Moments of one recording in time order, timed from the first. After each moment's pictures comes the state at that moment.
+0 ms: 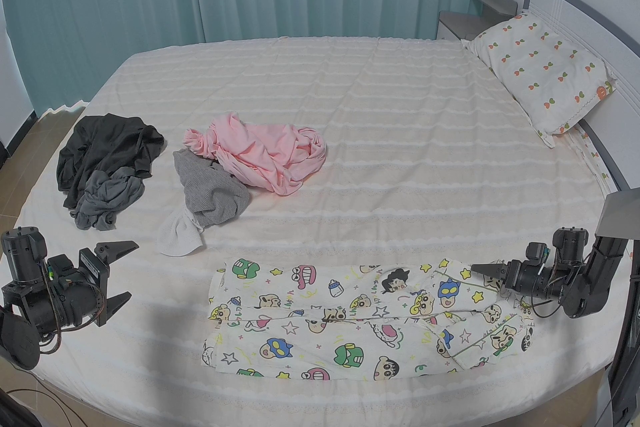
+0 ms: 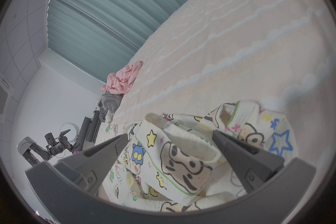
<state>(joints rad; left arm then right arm) 0.16 1.57 -0.18 -0.94 -0.43 -1.06 -0.13 2.33 -0.54 -1.22 0.73 0.37</state>
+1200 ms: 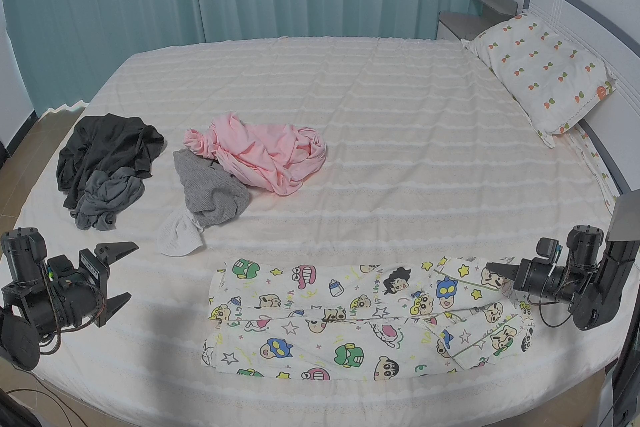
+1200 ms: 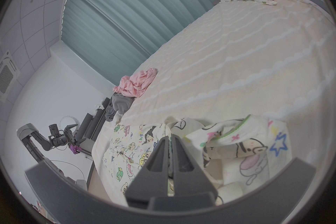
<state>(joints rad) 0.16 1.57 -0.18 -0.94 -0.43 -1.06 -0.10 2.23 -0.38 -1.41 0.72 0.36</state>
